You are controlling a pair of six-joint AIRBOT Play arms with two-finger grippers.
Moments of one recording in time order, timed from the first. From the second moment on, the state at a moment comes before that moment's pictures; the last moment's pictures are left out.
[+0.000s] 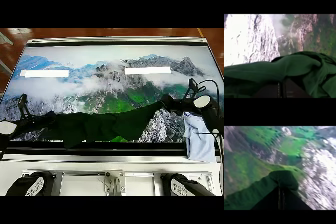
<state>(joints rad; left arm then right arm) 0.11 -0.82 0.53 0.86 -0.75 -1.40 -0.13 -1.21 0.87 -0.99 0.80 1.59</state>
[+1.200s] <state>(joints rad) 0.41 -0.88 0.38 0.98 -1.18 -1.37 -0.39 -1.12 0.63 -0.87 1.30 1.25</state>
